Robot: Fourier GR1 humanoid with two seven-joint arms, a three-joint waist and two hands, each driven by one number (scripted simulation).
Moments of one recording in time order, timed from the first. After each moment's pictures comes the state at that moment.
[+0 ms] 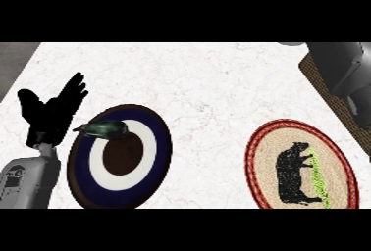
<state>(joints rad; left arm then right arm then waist) -0.29 0.24 0.14 -1.38 0.04 -0.07 0.24 -1.55 -0.33 -0.19 -0.27 1.39 -0.68 1.07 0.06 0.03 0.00</state>
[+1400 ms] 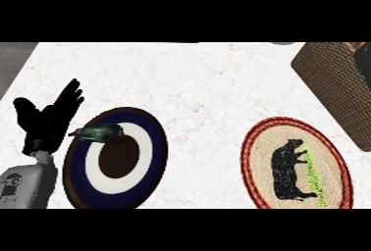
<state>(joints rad) -0.24 0.24 0.16 -1.39 0.03 -0.07 0.23 -1.22 -0.54 -0.33 -0.26 1.35 -0.87 1.01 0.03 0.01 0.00</state>
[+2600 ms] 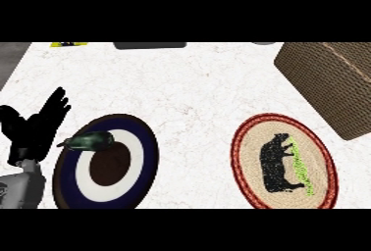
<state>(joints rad) -0.18 0.26 0.21 -1.39 0.05 -0.07 0.23 -0.98 -0.52 -0.48 -0.70 1.12 -1.11 0.91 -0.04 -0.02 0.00</state>
